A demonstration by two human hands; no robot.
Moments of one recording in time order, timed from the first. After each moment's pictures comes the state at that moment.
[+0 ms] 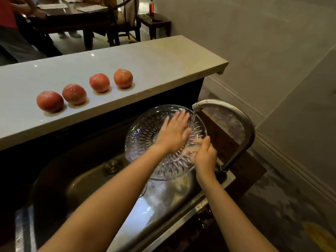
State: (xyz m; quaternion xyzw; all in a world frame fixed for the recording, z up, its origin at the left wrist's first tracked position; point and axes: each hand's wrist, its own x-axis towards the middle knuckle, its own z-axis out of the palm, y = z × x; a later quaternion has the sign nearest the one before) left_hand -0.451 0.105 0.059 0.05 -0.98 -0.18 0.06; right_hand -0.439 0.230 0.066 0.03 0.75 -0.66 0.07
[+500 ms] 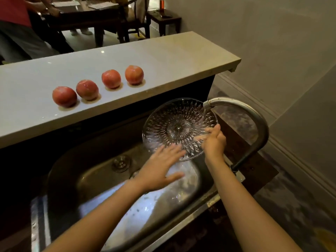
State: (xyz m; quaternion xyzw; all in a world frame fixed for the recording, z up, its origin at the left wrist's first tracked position) left_hand -0.336 0.089 0.032 -0.04 -0.98 -0.20 0.01; right_hand -0.478 0.208 0.060 0.07 0.77 -0.63 0.04
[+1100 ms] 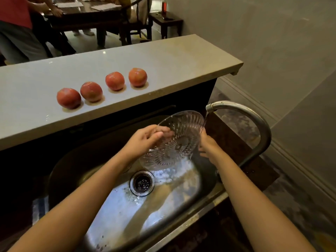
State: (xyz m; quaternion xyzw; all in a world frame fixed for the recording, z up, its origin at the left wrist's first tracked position) left_hand -0.351 0.037 0.091 0.08 -0.75 -0.64 0.10; right_hand -0.494 0.207 0.063 0.00 0.81 -0.49 0.34
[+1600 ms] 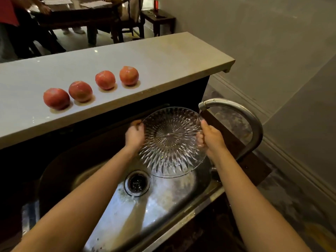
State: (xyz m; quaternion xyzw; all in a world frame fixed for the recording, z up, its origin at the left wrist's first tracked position) left_hand -0.406 0.022 0.037 0.42 -0.70 -0.55 0.15; right_hand -0.497 0.225 0.074 0.00 0.70 -0.67 0.25
